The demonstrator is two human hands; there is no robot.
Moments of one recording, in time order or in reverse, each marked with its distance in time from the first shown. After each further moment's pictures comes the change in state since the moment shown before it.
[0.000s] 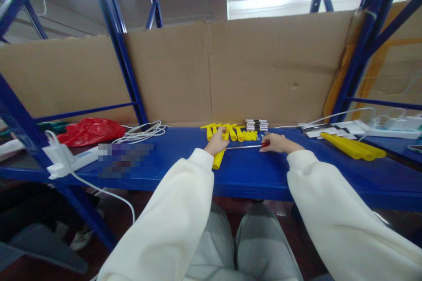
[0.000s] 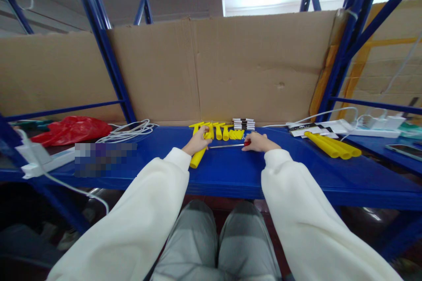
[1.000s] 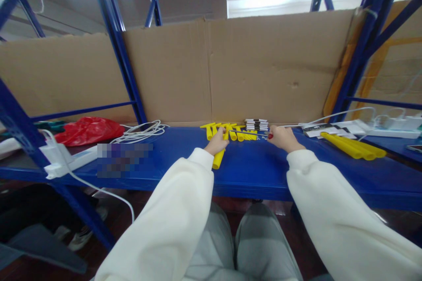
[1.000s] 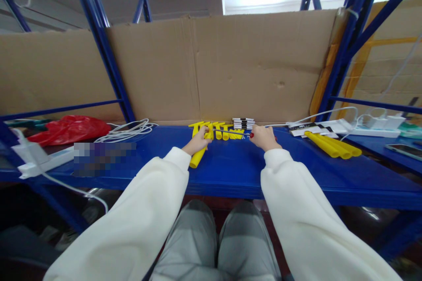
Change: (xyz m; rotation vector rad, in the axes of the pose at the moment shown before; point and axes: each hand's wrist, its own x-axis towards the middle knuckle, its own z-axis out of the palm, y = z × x) left_hand -0.007 0.012 0.000 0.053 -0.027 -0.108; right_hand -0.013 -0.013 -0.014 -0.255 0.205 0.191
